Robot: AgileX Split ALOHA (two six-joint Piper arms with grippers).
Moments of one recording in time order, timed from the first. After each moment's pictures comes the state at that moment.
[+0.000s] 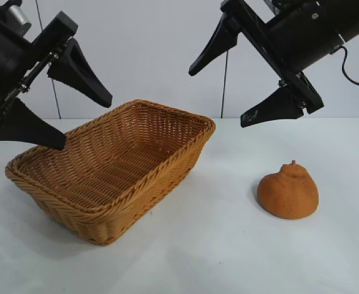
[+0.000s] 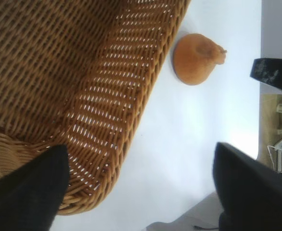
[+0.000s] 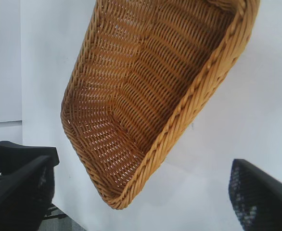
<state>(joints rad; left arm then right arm) -0.08 1.57 -0.97 -0.91 0.80 0.29 0.27 1.70 -1.13 0.94 0.76 -0.33</state>
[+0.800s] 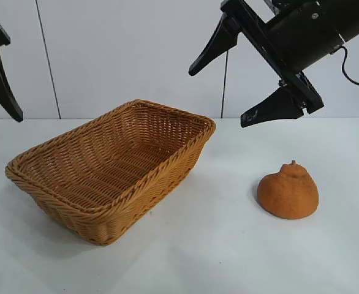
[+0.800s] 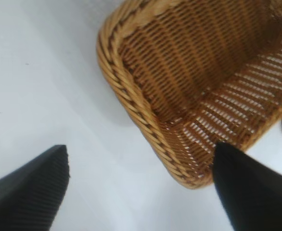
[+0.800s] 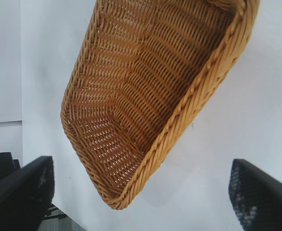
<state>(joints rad) -0.31 1.49 -0.95 -0.13 0.71 -0.88 0.27 1.70 -1.13 0.94 0.76 -0.33</state>
